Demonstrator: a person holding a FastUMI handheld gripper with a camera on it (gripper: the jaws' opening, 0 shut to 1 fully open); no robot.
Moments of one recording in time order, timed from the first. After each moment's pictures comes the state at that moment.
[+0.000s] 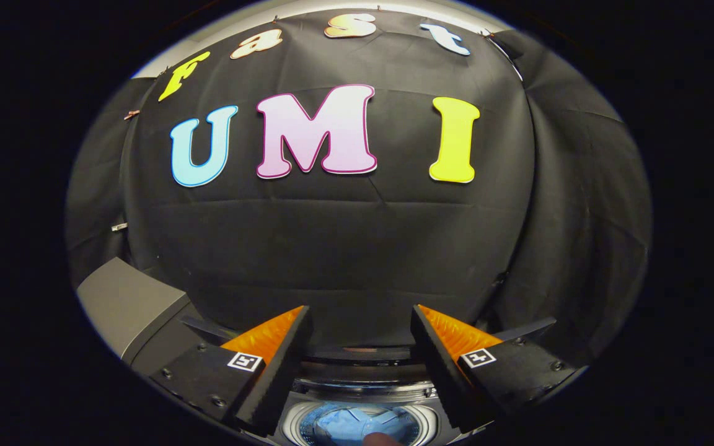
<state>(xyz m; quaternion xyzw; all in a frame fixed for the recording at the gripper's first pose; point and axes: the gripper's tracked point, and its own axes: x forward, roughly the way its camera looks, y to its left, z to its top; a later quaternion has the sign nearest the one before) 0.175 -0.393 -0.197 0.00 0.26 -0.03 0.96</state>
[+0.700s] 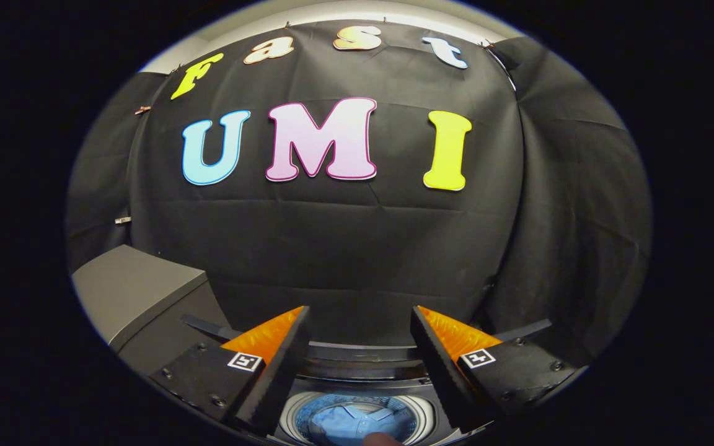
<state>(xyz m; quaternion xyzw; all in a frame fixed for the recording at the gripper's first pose) 0.169 -0.390 -0.193 -0.01 0.23 -0.03 0.97</state>
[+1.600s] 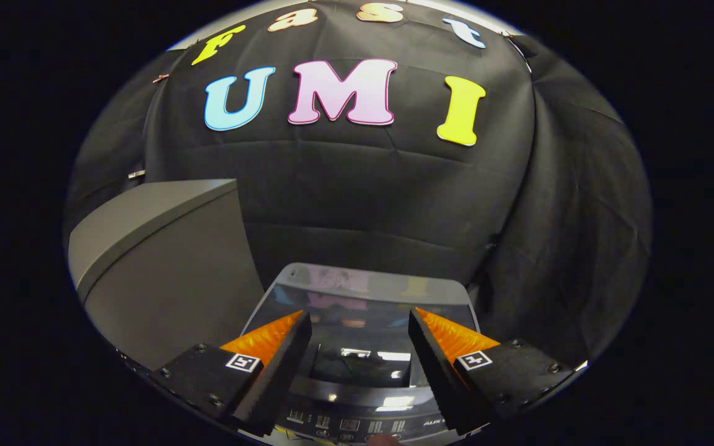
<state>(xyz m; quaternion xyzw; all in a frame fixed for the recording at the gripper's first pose) 0.067 -0.375 -0.264 -0.04 0.34 -0.01 0.94</state>
